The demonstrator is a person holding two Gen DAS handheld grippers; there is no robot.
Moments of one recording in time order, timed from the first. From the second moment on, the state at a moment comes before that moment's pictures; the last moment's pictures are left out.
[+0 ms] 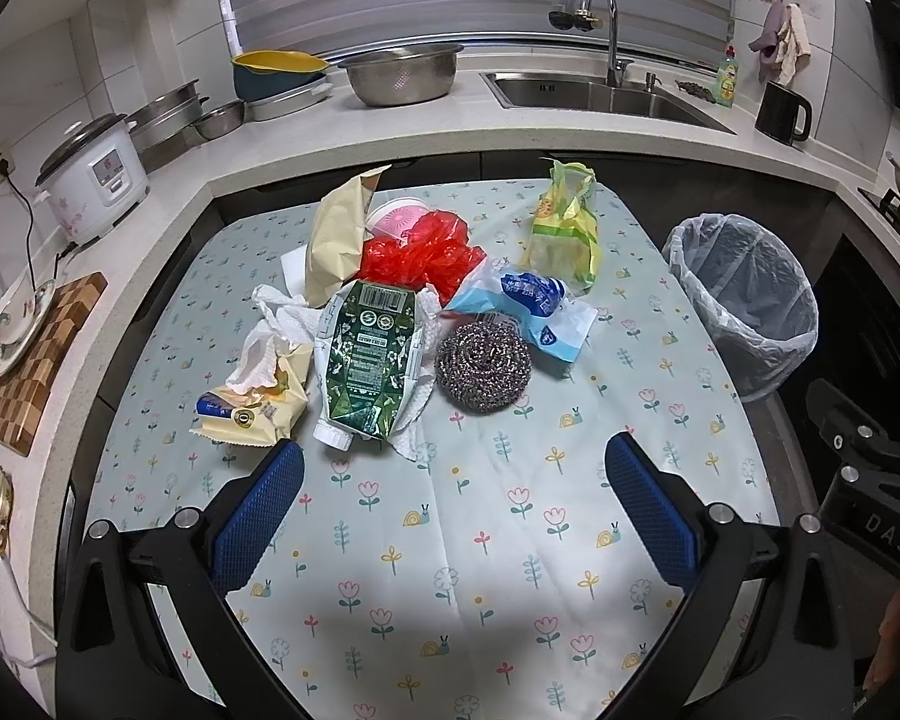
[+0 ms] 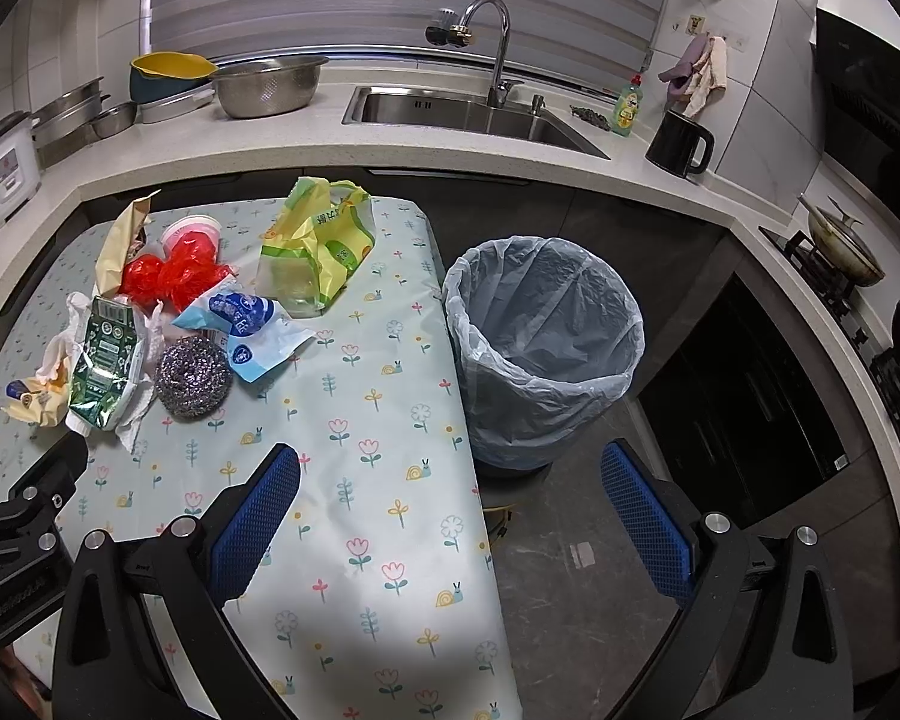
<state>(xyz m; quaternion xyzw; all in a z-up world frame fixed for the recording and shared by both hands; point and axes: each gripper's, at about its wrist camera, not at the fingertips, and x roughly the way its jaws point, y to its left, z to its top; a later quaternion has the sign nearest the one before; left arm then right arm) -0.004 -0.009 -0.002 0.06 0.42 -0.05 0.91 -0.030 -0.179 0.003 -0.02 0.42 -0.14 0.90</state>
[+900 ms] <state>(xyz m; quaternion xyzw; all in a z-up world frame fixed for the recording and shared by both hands) 0.000 -0.007 0.001 0.06 0.42 -0.06 0.90 -0.032 -0.181 0.008 -0.02 0.42 -0.15 0.90</state>
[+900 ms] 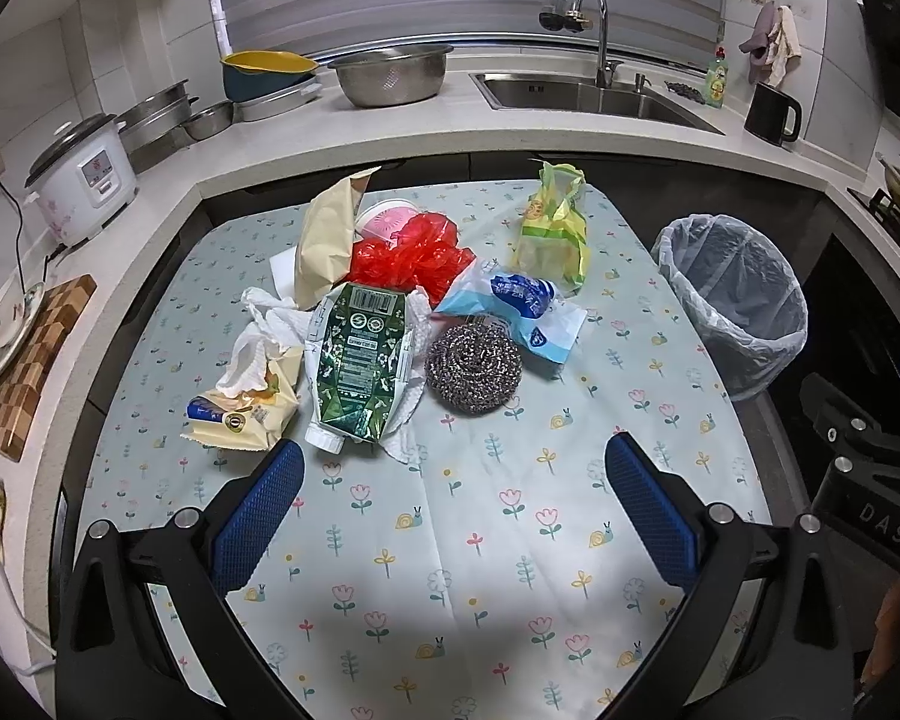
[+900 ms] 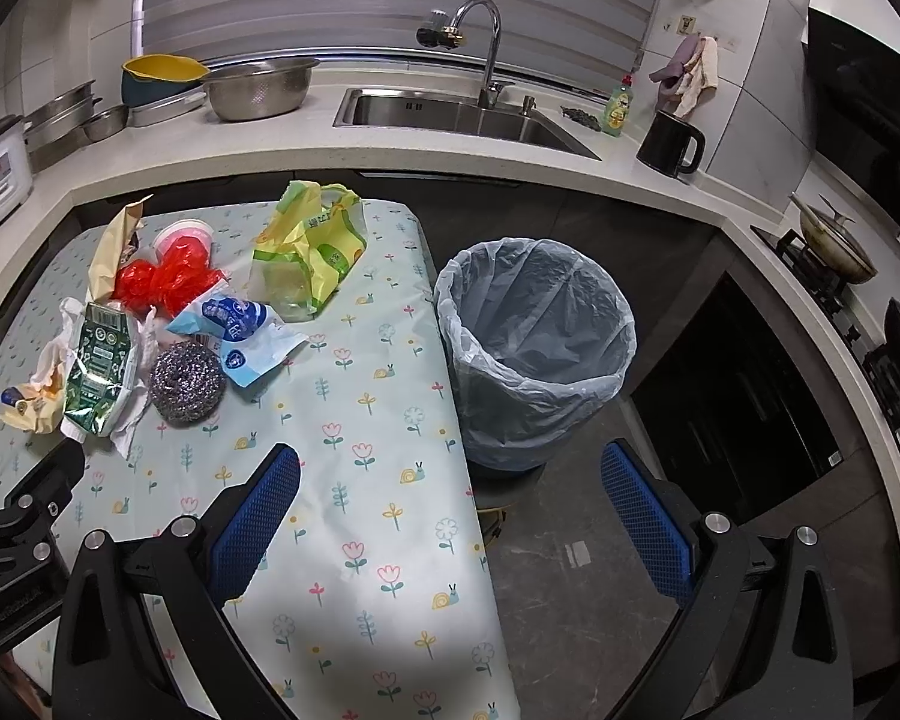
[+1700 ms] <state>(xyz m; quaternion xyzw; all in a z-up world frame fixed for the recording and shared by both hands) 0.048 0.108 -0.022 -0.04 0.43 -0.03 0.90 0.018 -0.142 -0.005 0.02 0.41 -0.15 0.90</state>
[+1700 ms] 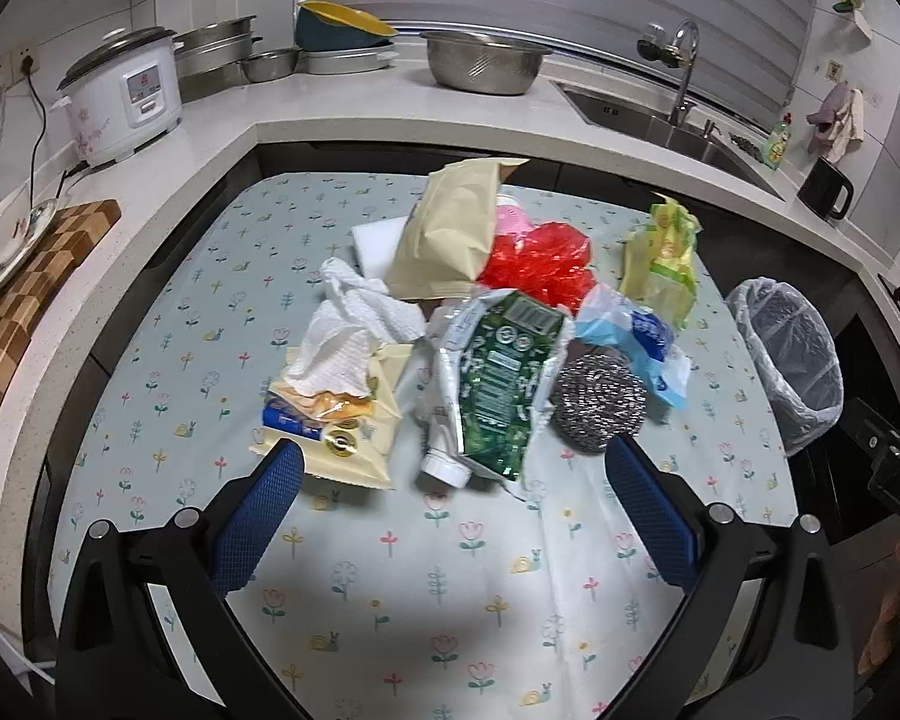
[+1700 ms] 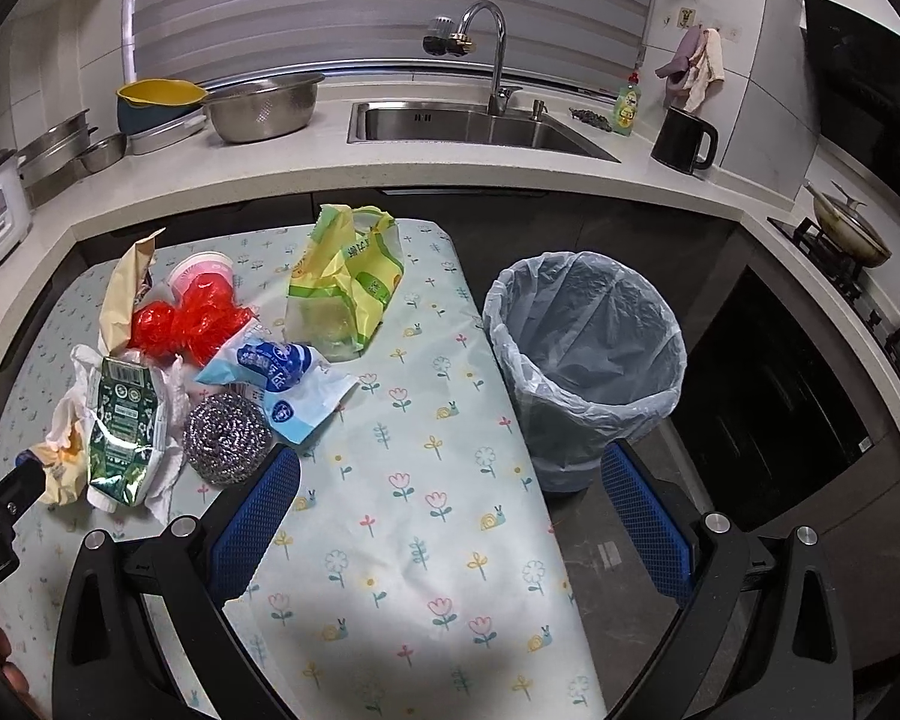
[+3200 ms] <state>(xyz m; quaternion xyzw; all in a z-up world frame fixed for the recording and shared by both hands) 0.088 0.187 -0.057 -0.12 0.48 -0.08 0.87 0.092 -0.020 -0.052 0.00 0.46 -0.04 0.89</state>
